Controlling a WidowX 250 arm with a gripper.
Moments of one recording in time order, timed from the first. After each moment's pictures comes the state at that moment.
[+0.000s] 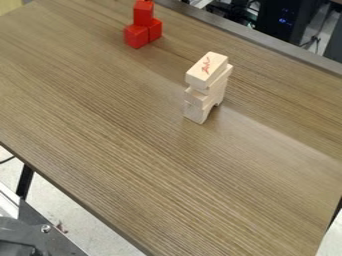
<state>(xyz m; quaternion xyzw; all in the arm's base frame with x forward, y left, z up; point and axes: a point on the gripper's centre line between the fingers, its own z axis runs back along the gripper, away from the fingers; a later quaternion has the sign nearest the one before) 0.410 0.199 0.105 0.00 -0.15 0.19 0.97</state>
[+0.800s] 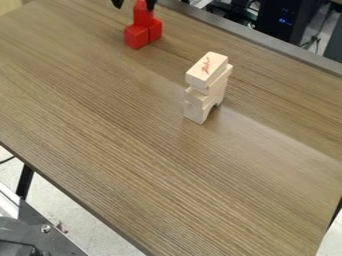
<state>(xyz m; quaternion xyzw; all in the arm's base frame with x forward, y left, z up) 0.419 0.193 0.092 -0.02 -0.16 0.19 0.97</state>
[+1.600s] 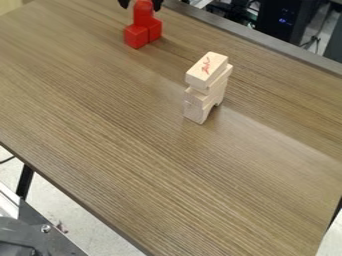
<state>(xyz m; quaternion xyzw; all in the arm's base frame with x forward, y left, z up) 0.427 0.180 0.086 -0.02 -0.17 0.19 0.97</state>
